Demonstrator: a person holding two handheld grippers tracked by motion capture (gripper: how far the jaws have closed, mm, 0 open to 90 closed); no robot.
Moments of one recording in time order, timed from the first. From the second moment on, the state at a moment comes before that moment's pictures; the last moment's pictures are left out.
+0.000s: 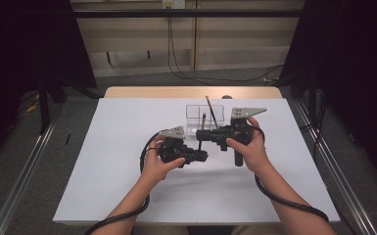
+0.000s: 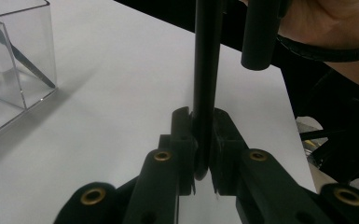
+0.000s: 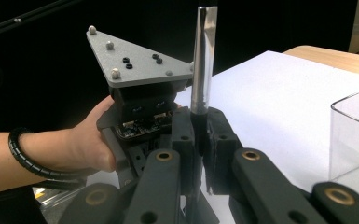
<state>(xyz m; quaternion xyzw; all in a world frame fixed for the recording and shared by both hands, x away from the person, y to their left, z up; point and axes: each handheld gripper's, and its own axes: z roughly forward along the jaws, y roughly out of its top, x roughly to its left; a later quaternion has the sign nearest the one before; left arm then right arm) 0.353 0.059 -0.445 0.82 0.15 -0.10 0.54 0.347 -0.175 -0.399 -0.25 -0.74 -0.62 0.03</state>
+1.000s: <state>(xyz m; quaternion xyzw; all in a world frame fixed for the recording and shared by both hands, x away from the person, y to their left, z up) 0.355 0.074 -0.438 0.80 0.17 -0.11 0.56 0.348 -0.178 -0.393 -0.25 -0.73 -0.63 0.02</state>
